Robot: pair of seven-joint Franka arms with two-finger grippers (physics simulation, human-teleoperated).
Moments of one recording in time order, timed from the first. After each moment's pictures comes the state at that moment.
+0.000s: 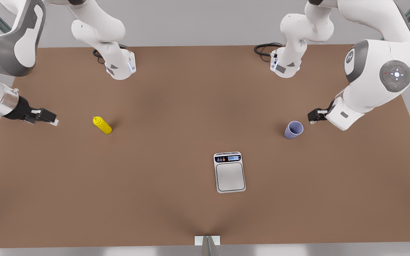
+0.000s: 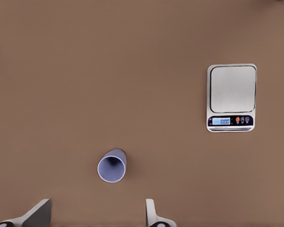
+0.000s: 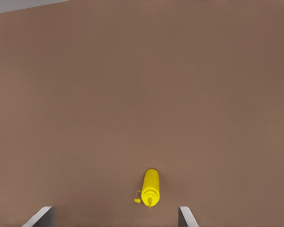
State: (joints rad) left arm -0.29 0.17 0.14 -1.39 -0.02 1.44 -0.19; right arm -0.01 0.10 -0.11 -1.44 0.10 1.49 0.02
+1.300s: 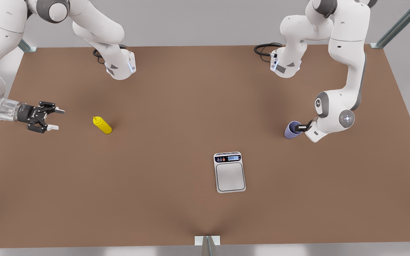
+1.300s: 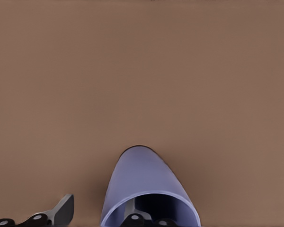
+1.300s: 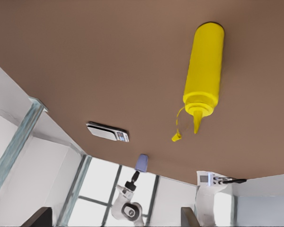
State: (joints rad) left arm -0.13 0.23 0.16 -2.32 -0.19 2.29 0.17; right arm -0.28 0.29 -0.42 -2.01 0.98 1.35 0.42
